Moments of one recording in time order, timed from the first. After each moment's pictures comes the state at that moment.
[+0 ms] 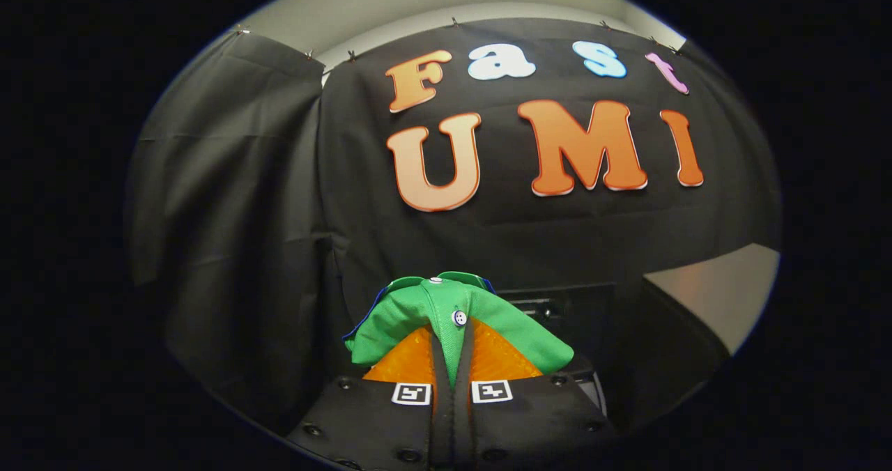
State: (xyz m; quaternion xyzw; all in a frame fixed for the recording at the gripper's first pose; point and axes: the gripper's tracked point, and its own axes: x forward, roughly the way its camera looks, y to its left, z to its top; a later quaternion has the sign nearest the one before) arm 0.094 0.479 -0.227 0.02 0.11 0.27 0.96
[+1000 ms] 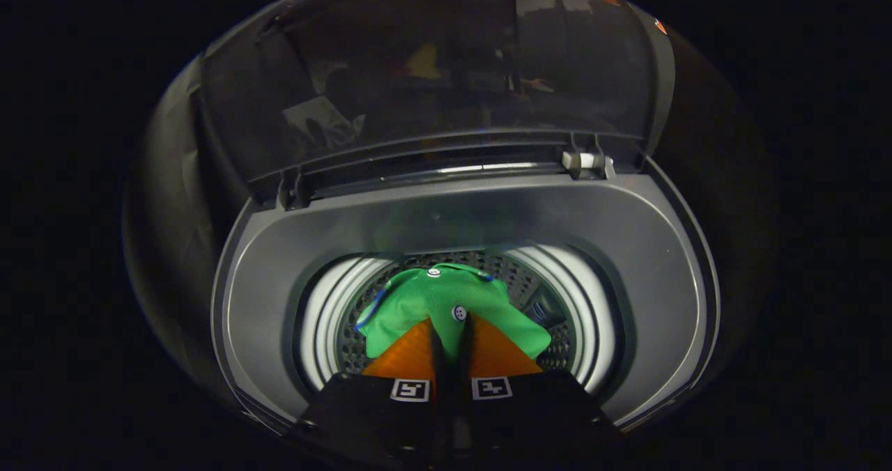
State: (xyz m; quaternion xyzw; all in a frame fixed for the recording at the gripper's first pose) arm 0.103 0.448 -0.527 -0.03 0.49 0.13 0.86
